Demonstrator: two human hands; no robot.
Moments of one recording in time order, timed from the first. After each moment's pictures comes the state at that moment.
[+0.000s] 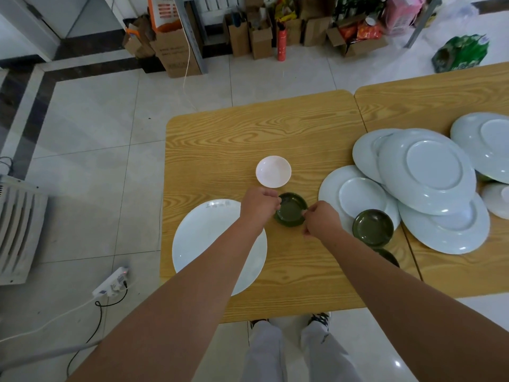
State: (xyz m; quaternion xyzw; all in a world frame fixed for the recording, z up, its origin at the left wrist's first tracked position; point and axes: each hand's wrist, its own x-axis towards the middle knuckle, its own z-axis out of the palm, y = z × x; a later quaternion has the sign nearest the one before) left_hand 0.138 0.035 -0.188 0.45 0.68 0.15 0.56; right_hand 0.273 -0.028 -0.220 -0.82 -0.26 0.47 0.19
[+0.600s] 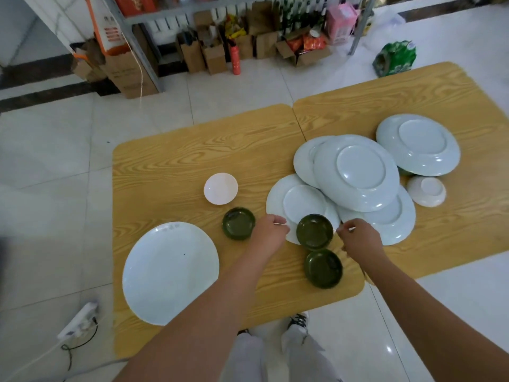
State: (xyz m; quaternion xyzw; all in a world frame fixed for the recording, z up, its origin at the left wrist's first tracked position) left_hand 0.248 -0.032 -0.186 0.51 0.63 0.03 0.59; right_hand 0.426 -0.136 -0.197 -0.89 -0.25 0.33 0.19
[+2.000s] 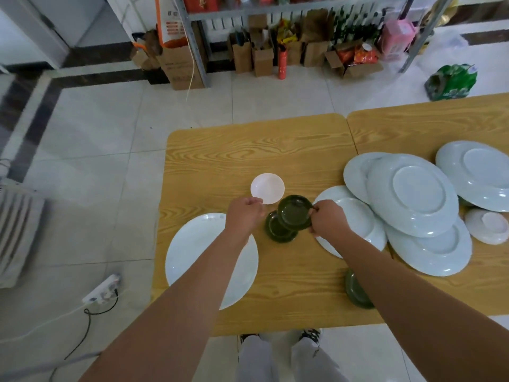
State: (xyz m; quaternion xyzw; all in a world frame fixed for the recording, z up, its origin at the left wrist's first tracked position) left_hand 0.133 0.041 -0.154 0.38 0.70 0.19 0.57; right_hand 0.314 0.000 -0.189 -0.82 -0.40 0.40 0.08
